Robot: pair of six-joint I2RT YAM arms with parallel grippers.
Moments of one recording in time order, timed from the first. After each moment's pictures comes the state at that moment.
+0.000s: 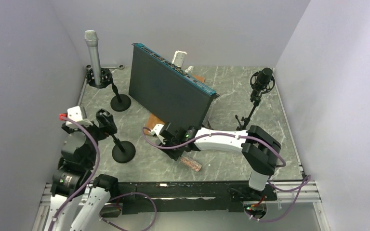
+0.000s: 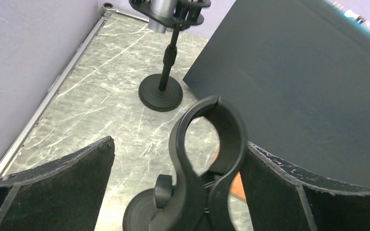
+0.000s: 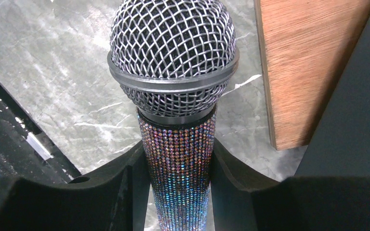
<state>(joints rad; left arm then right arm) -0.26 0.34 0.74 -0.52 -0.40 -0.30 1.12 1.75 1.16 -0.46 0.01 0.07</state>
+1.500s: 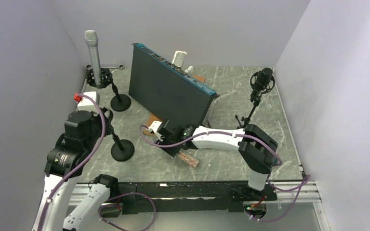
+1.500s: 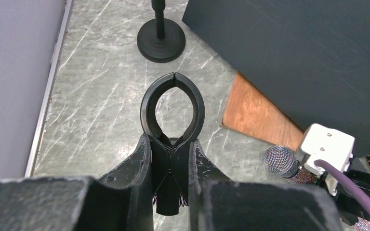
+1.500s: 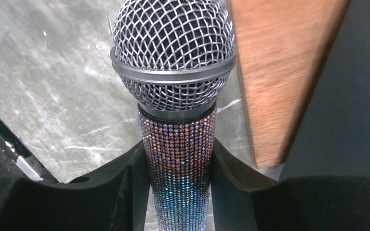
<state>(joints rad) -0.26 0.65 1.10 -0.90 -0.25 -0.21 1.10 1.79 1.19 -0.41 0.04 0.03</state>
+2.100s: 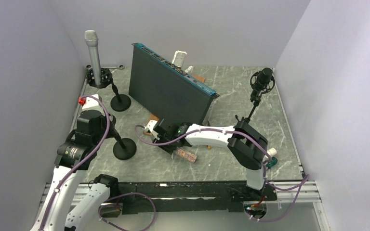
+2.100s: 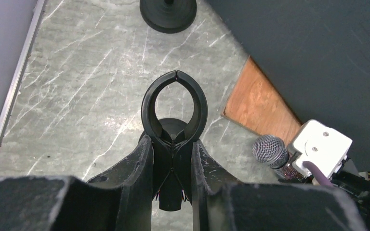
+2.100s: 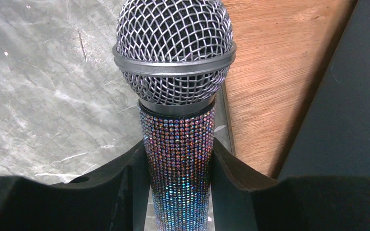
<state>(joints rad) -0.26 0.67 0.96 -0.87 -0.31 -0.37 1.09 1.90 1.28 -0.41 0.07 -0.04</state>
